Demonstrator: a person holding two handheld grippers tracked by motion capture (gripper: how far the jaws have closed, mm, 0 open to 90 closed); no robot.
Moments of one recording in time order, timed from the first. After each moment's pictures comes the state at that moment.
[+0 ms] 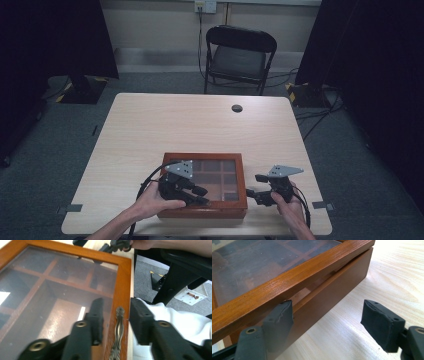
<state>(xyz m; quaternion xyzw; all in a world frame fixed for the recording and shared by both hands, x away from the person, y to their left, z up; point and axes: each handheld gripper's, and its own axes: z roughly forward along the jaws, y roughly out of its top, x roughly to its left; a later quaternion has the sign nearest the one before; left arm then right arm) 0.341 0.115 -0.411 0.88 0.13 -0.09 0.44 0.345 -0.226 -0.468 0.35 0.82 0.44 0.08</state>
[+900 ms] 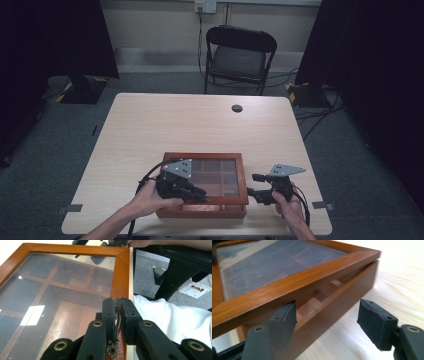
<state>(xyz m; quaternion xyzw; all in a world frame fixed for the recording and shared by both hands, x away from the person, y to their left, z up) 0.340 0.118 -0.394 0.90 0.10 -0.07 0.43 0.344 -0.224 -0.463 0.34 0.81 0.48 0.06</state>
